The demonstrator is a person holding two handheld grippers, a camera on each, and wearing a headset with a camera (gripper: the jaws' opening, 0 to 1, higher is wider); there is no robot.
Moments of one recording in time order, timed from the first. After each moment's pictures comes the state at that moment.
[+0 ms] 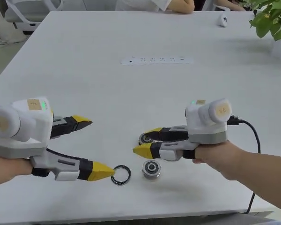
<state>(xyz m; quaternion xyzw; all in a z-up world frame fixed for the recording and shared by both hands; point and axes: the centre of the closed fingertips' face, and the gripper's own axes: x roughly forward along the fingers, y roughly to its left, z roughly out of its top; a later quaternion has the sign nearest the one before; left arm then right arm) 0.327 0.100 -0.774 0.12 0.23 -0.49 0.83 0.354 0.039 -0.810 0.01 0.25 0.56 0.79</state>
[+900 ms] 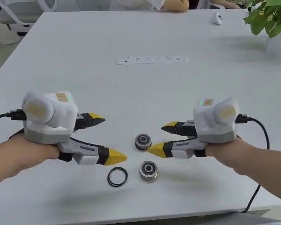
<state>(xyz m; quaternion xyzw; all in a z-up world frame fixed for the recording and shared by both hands) 0.366 0.070 -0.799 0.12 0.25 -0.50 0.82 0.380 -0.003 -0.835 -0.08 0.25 0.52 0.81</state>
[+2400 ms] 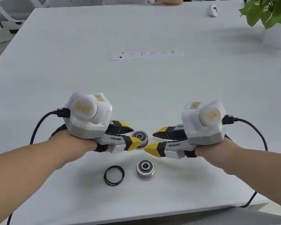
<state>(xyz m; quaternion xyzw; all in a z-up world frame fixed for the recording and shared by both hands) 0.394 0.018 -0.842 0.13 0.28 -0.50 0.81 0.379 0.002 -0.860 -0.09 0.27 0.52 0.81</state>
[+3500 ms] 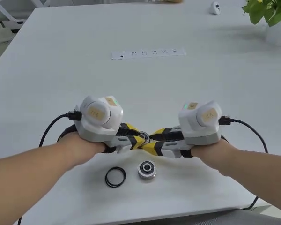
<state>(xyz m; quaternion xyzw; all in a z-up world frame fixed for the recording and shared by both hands) 0.397 0.011 -0.849 0.17 0.28 -0.49 0.81 0.386 0.012 -0.865 -0.07 0.28 0.52 0.81</state>
